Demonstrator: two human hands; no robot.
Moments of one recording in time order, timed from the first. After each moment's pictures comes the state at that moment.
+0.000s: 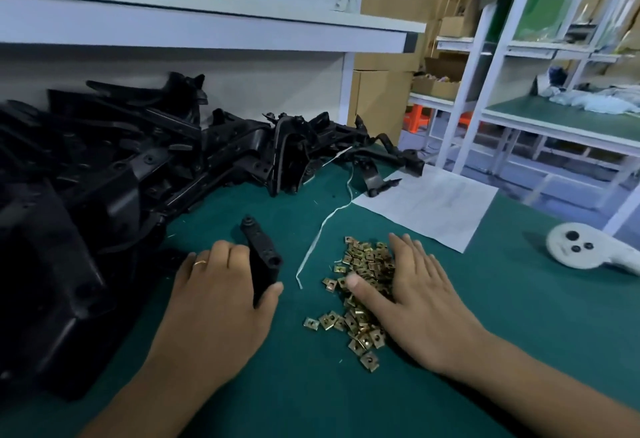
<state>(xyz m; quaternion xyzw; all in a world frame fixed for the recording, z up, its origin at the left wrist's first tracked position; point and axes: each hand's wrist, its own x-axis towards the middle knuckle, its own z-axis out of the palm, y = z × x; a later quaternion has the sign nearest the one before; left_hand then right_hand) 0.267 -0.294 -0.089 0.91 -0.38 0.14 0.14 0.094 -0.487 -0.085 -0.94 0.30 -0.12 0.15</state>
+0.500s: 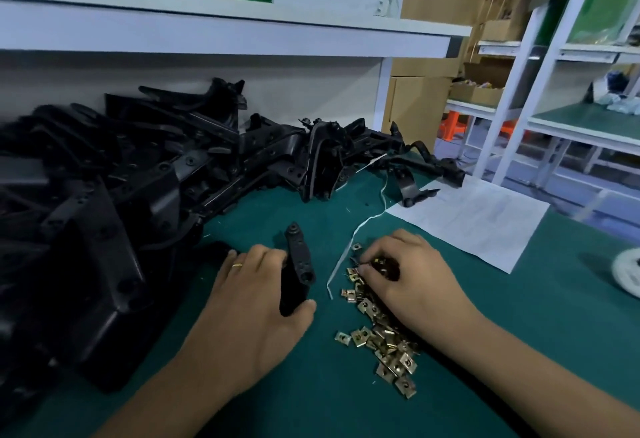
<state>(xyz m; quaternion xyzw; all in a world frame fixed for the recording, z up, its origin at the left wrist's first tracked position) 0.275 -0.290 -0.086 0.88 -0.40 0.04 0.24 0.156 -0.498 -0.079 -0.93 0.19 -0.23 0.20</state>
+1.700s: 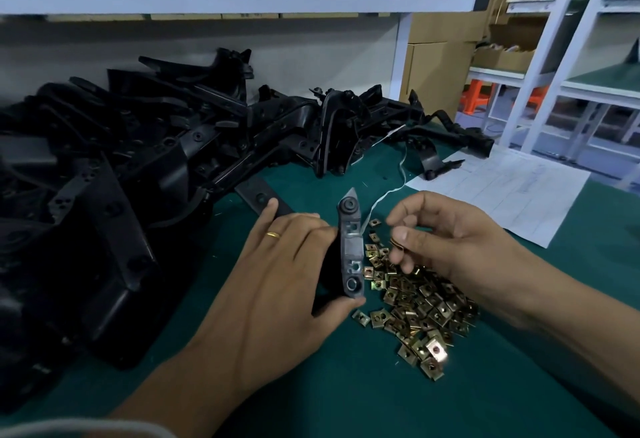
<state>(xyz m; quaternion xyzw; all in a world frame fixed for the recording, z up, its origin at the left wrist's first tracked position) 0.263 -0.291 -0.078 0.80 -0.54 0.16 0.20 0.139 -0.502 -0.053 -0.74 0.07 -0.16 0.65</state>
